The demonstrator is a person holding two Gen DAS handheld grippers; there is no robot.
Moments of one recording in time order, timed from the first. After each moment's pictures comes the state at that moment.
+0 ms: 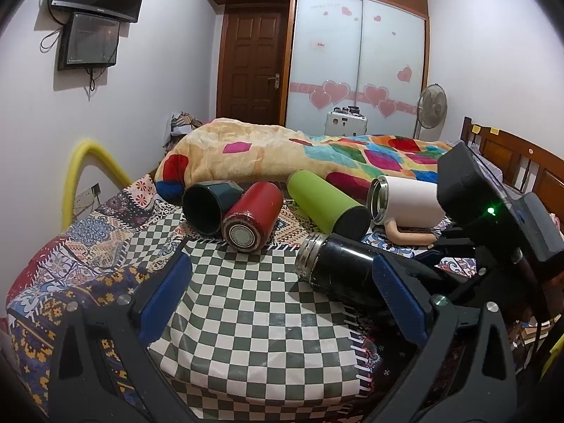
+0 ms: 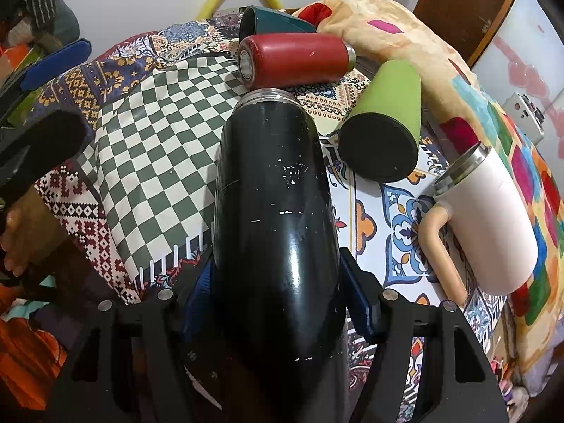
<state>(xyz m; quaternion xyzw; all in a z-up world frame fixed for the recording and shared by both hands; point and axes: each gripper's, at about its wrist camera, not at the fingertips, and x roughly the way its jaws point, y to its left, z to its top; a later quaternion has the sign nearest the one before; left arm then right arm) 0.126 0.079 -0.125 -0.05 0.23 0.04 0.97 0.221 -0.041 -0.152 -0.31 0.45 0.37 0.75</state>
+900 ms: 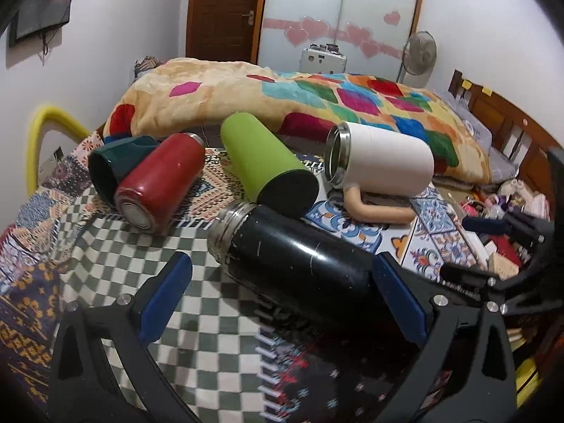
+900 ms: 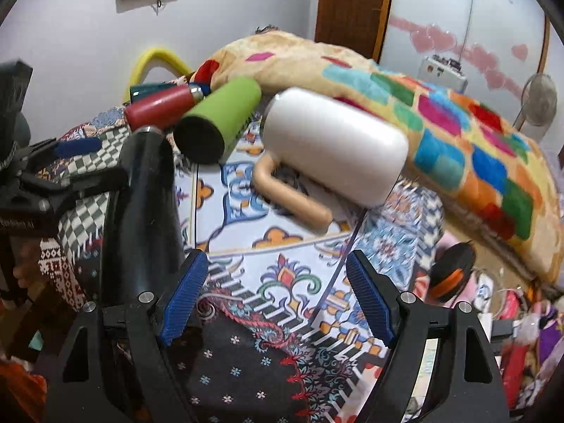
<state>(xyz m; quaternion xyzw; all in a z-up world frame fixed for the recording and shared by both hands) 0.216 0.017 -0.145 -0.07 0.36 -0.01 0.93 0.249 -0.184 -0.140 -0.14 0.38 0.29 0.87</state>
